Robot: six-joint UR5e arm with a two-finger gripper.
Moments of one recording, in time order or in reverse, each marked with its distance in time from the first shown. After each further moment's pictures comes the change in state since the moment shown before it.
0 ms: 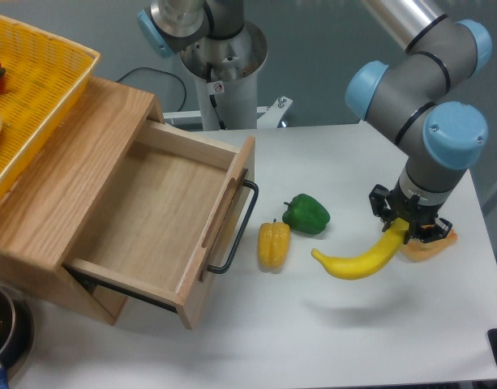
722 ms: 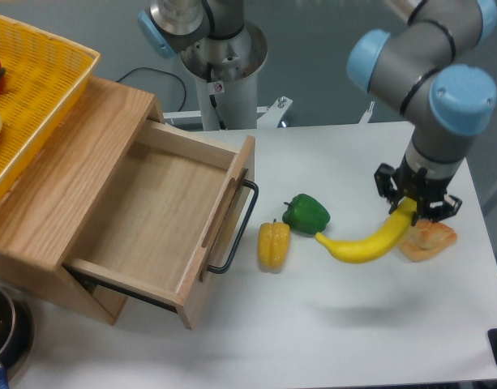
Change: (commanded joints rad) arm 0.021 0.144 0.018 -0.150 0.000 -0.002
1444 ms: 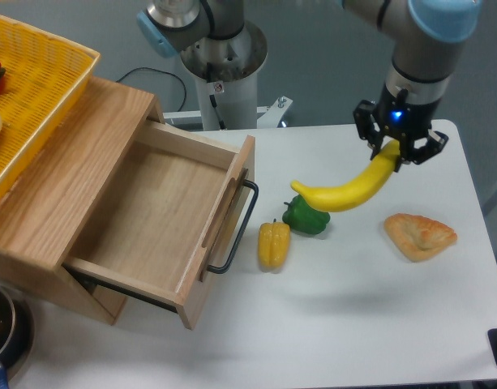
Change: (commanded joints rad) arm -0.061 0.144 -0.002 -0.114 -0.018 -0.070
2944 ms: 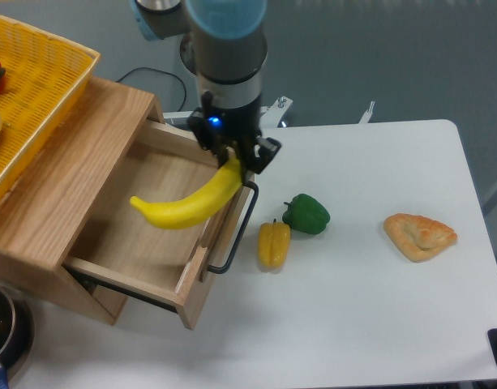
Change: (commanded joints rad) arm -0.400 0.035 -0.063 -0.006 -0.005 -0.465
